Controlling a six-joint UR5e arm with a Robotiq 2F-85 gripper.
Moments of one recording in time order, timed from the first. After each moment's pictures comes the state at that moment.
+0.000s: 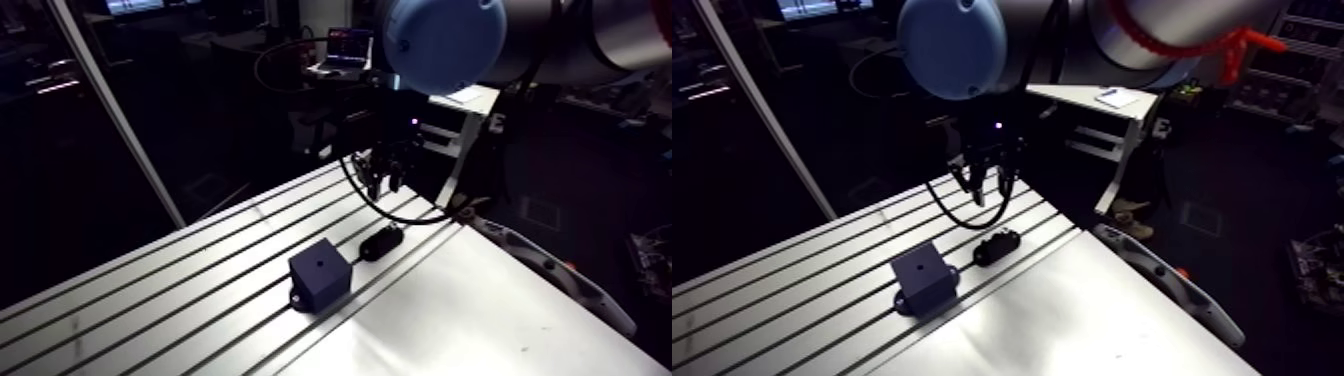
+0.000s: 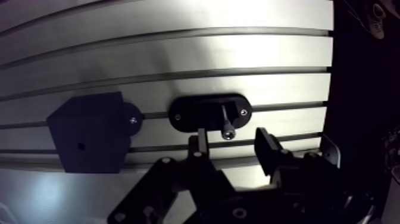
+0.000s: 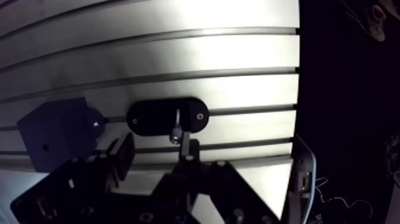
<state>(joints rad) -0.67 -1.31 1.85 -2.09 -1.60 -2.17</state>
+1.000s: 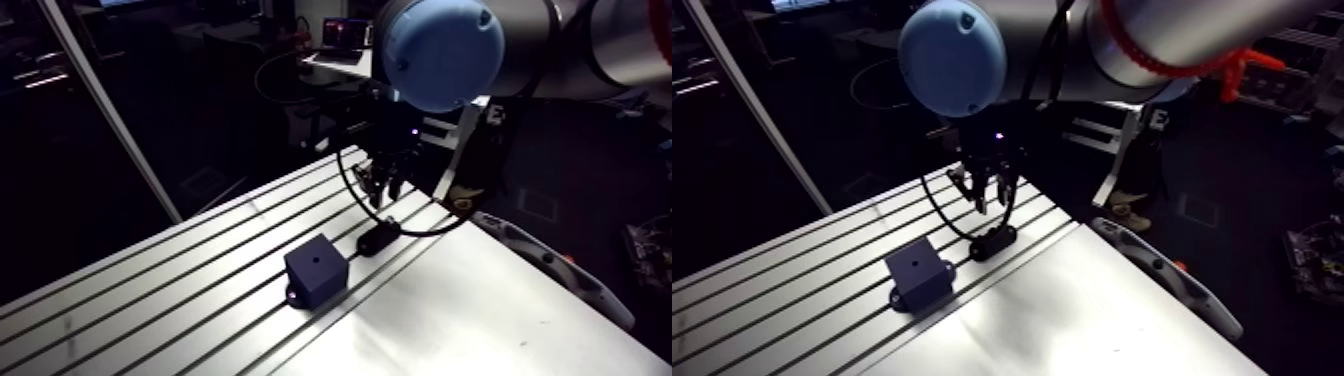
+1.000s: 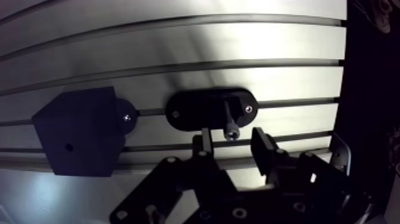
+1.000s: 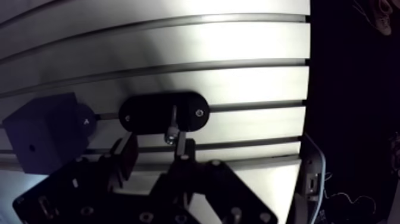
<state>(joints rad) -0.68 -1.28 1.88 -2.11 -1.61 -2.18</state>
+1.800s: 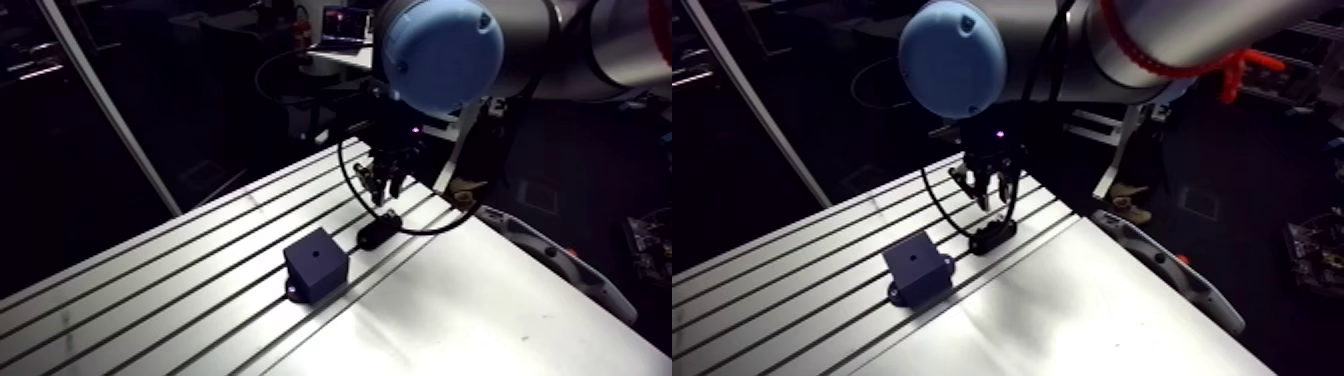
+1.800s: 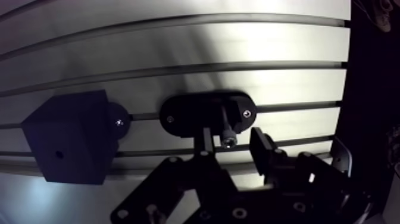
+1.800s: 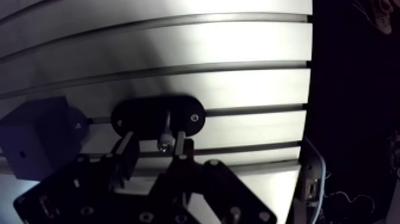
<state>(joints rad) -0.68 -1.25 1.89 -2.14 -1.62 -2.18</state>
